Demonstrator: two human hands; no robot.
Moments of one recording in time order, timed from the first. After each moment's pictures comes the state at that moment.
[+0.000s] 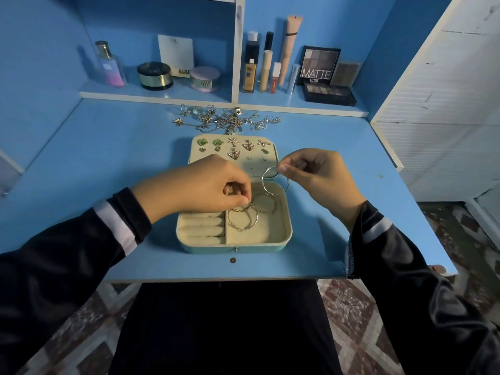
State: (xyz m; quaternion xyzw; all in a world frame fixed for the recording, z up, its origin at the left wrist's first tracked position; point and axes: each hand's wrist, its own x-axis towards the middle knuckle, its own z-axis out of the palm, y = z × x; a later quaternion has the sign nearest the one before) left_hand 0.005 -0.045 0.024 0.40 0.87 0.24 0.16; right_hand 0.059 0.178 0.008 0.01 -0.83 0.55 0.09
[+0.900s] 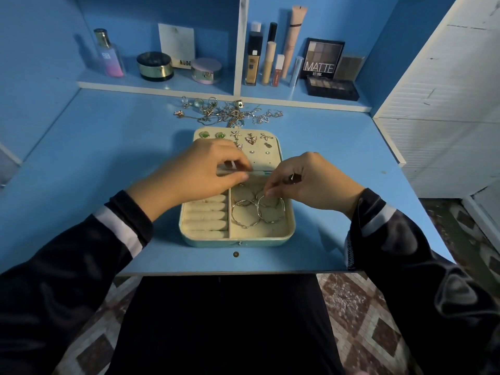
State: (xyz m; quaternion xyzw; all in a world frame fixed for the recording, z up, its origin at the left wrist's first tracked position) left_hand -0.008 -0.056 0.007 0.40 0.86 0.31 0.00; right_hand 0.058 0.169 0.021 0.17 -0.92 0.34 -0.04
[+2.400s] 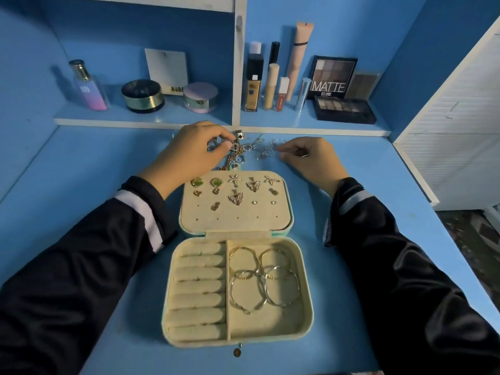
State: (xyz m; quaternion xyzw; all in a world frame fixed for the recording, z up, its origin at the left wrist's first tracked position) left_hand -0.151 -0.033 -0.007 0.30 0.90 0.30 -0.06; right_hand -0.093 0.216 -0.023 -0.02 -0.91 0.41 0.11
